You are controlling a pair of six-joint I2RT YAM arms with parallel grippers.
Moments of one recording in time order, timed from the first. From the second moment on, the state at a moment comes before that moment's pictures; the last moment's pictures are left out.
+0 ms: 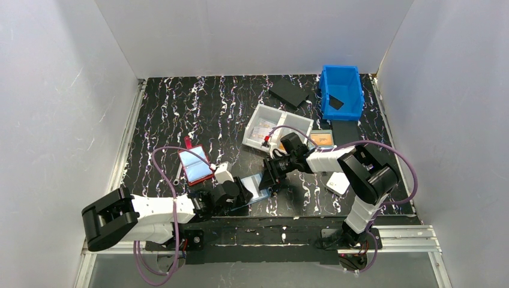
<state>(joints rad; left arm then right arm) -1.11 1.19 0.30 0.16 -0.37 -1.14 0.68 1.75 0.77 0.07 -0.84 0.34</state>
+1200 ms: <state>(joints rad) -1.10 1.22 0.31 0.21 -0.32 -1.12 0.67 1.81 0.73 0.29 -1.04 0.58</state>
